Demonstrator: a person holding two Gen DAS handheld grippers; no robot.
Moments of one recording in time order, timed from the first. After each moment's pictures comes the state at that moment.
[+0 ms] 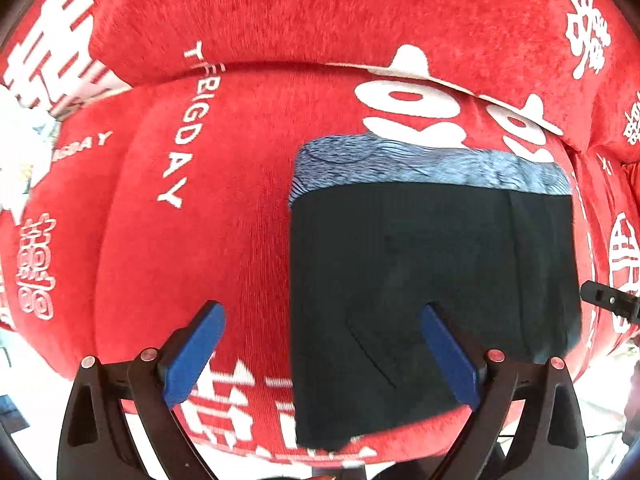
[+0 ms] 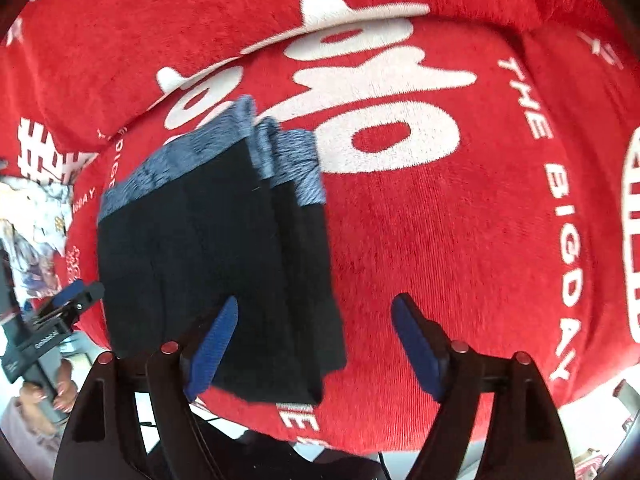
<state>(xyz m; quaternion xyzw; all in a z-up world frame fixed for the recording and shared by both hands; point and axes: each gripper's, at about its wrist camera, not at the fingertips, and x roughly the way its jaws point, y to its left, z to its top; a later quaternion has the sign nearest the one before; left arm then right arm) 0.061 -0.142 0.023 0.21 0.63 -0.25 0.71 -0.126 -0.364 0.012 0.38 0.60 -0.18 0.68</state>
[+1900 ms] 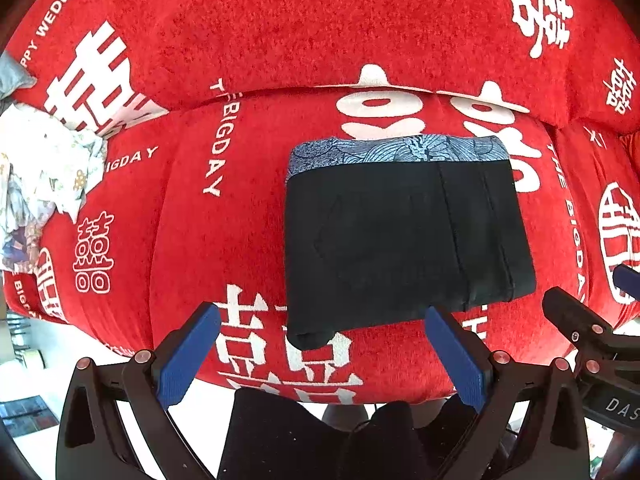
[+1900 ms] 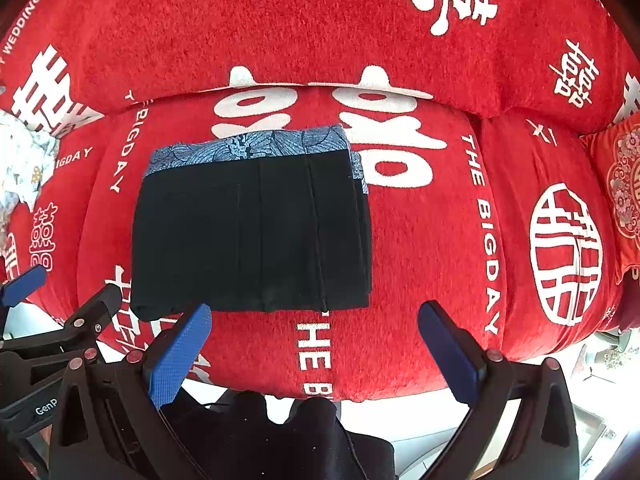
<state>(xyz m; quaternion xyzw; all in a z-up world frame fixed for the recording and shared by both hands) -0.003 -0.144 0.116 0.26 0.61 -0.22 0.72 -0.117 -0.270 0.129 0.23 0.63 -0.25 0.70</state>
